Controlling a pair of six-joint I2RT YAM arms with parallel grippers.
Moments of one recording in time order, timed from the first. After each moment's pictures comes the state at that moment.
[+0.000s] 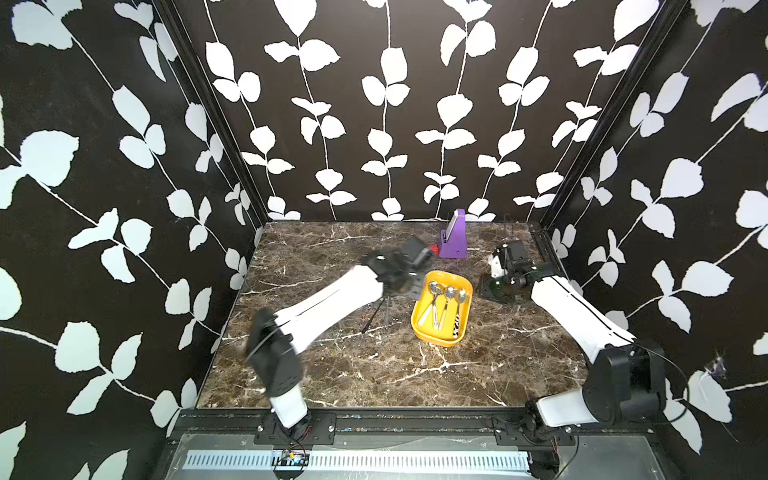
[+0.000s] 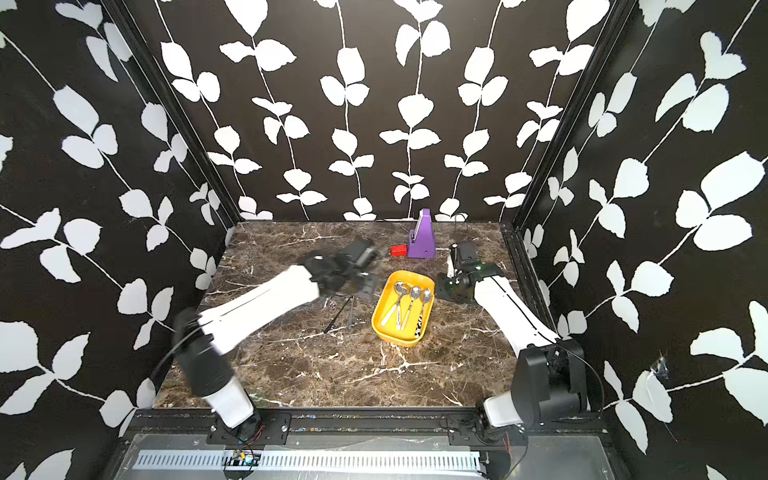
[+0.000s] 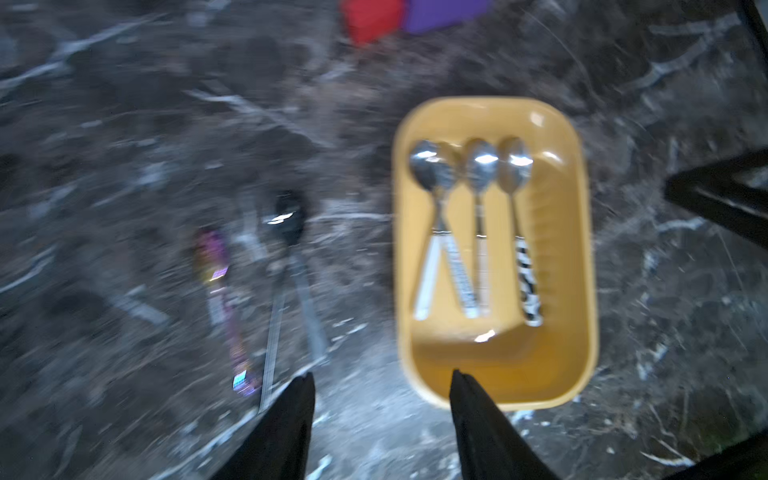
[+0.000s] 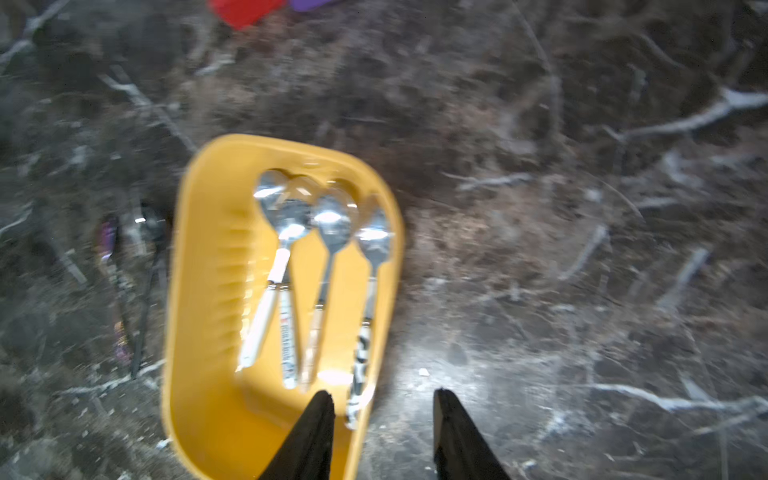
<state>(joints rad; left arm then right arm) -0.81 1.61 1.56 -0.96 -0.22 -0.45 0.28 1.44 1.16 -0.80 -0.15 0.41</state>
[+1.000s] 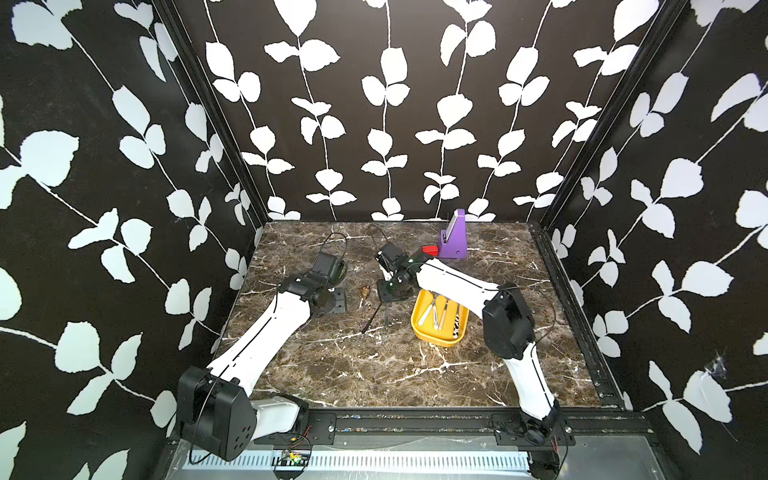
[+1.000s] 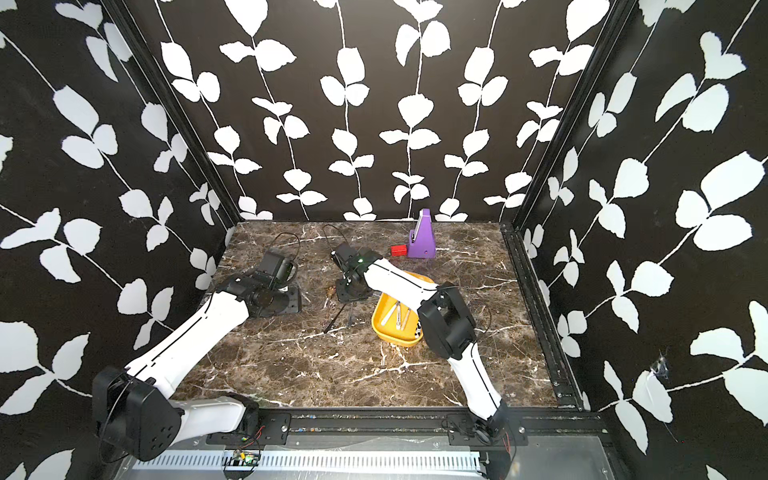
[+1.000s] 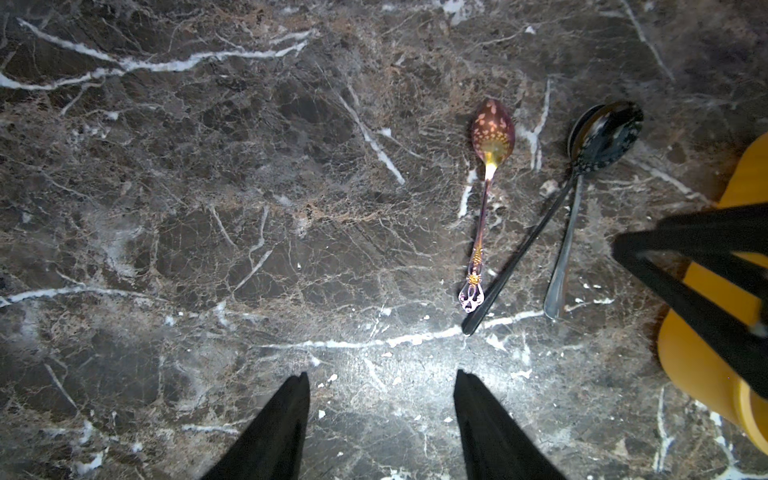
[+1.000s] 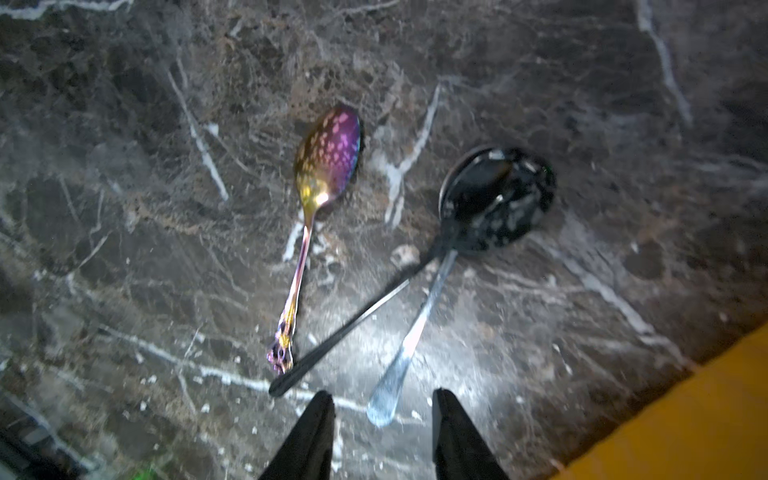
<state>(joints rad) -0.39 1.27 1.06 -0.94 -0.16 -0.43 0.83 2.22 1.94 -0.88 -0.09 0.52</state>
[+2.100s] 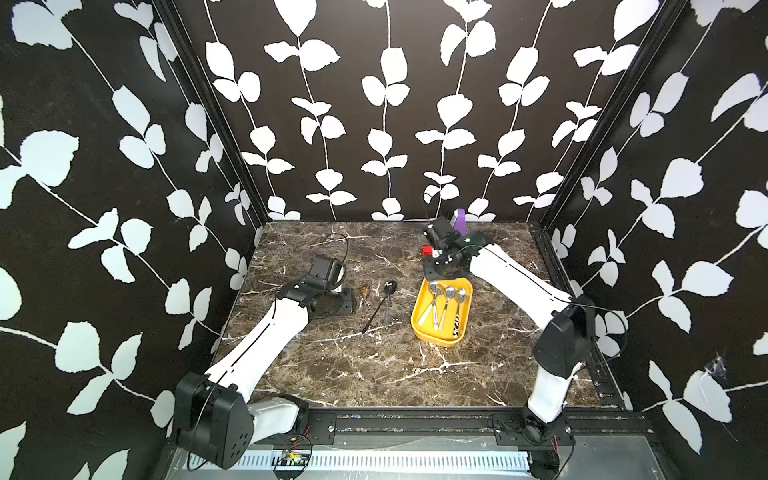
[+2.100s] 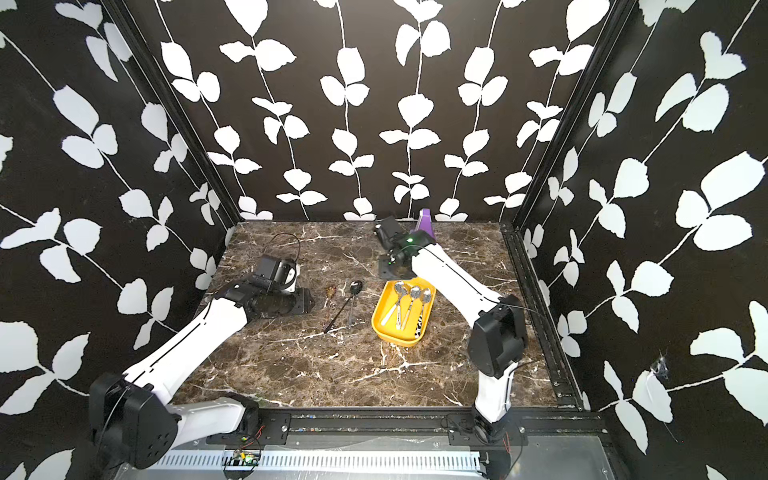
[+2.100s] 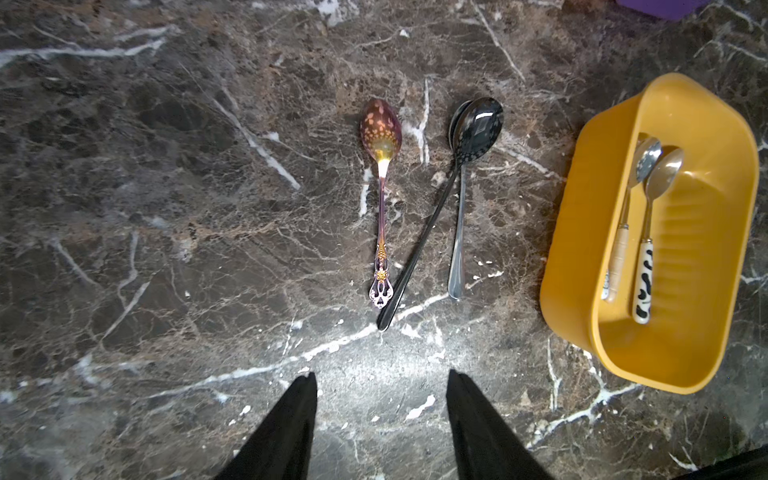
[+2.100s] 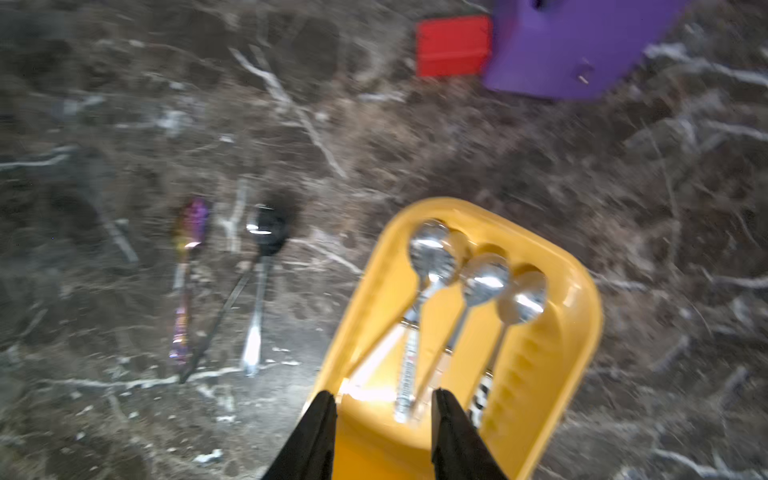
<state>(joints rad) -0.39 1.25 0.99 -0.78 0.10 -0.39 0.63 1.83 1.71 -1.05 0.13 0.49</state>
